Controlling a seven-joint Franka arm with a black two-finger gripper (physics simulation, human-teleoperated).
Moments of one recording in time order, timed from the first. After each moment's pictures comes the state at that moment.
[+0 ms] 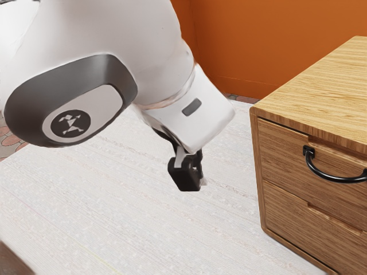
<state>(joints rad) -0.01 -0.25 -0.43 -1.65 0.21 1.73 0.63</state>
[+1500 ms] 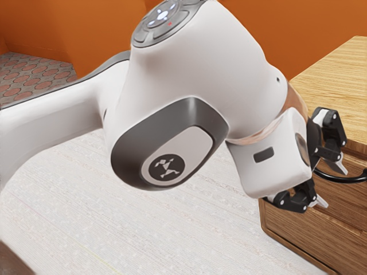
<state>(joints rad) -0.07 -0.04 -0.53 -1.64 0.04 2.16 1.18</state>
